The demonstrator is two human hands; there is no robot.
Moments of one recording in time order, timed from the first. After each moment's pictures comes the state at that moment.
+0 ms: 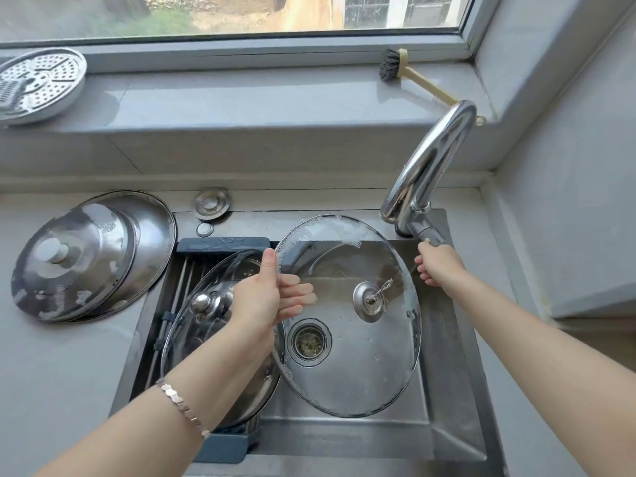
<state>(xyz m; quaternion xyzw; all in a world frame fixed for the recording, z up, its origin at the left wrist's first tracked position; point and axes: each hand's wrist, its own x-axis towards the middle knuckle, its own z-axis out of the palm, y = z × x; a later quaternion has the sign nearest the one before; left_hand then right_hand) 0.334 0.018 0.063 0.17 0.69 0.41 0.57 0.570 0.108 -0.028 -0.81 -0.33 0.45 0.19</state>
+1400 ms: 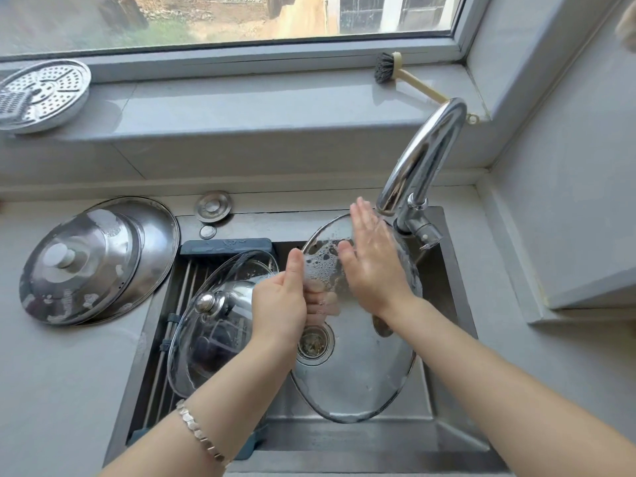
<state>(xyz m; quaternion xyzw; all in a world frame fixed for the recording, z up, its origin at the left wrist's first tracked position) 0.360 -0.004 0.086 0.26 0.69 0.44 0.52 0.475 0.046 0.039 -0.57 -0.74 0.23 0.25</state>
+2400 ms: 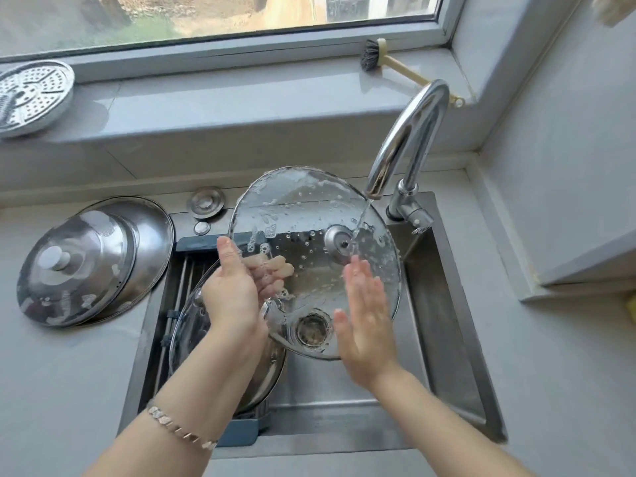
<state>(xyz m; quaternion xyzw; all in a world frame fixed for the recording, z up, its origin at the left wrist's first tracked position) 0.336 0.002 0.091 0.12 0.68 0.56 0.46 0.465 -0.044 -0.010 -0.59 -0.71 0.23 0.31</state>
